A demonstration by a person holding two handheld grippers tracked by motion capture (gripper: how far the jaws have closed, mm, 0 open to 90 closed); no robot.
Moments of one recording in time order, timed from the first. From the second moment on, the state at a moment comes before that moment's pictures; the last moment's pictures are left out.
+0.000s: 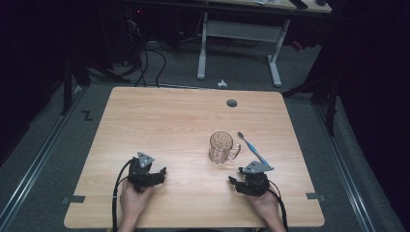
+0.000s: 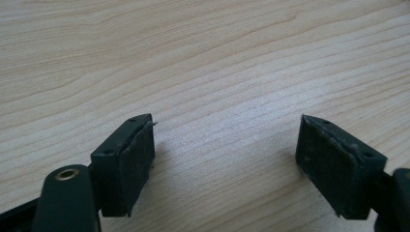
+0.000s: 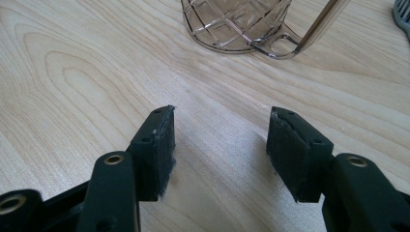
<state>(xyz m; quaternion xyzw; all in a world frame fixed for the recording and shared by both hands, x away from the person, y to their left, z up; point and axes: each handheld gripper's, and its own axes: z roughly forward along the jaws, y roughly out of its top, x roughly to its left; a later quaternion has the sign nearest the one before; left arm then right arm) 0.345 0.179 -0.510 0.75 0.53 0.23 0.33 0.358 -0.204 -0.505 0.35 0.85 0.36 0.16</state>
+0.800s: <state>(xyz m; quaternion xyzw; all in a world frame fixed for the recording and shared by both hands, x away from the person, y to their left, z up) 0.345 0.179 -0.510 0.74 0.53 0.23 0.33 0.358 -0.203 -0.505 0.35 0.85 0.36 0.16</state>
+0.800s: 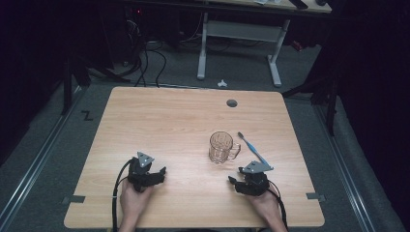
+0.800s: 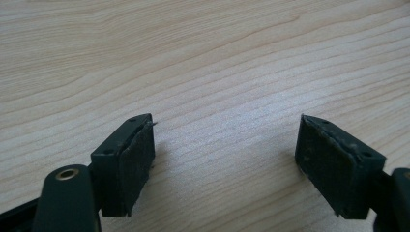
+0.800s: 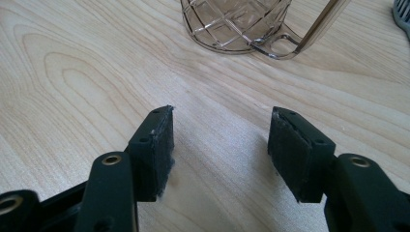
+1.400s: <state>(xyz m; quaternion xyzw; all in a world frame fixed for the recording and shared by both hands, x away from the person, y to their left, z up) 0.345 0.179 -0.510 0.74 0.53 0.23 0.33 0.357 -0.208 -0.501 0.36 0.84 0.36 0.17</state>
